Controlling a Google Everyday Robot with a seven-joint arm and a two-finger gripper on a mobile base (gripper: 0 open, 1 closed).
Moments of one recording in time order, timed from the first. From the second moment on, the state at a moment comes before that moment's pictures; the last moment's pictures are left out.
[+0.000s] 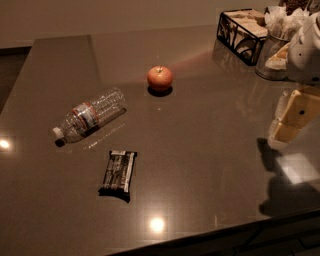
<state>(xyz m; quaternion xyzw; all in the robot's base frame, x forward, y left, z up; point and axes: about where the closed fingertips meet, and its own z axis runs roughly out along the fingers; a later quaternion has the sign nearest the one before) 0.438 -0.217 0.976 -0.60 0.78 -0.03 0.16</state>
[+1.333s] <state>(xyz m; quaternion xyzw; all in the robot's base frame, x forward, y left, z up) 0.530 -0.145 0.970 -0.58 0.79 0.03 0.19</state>
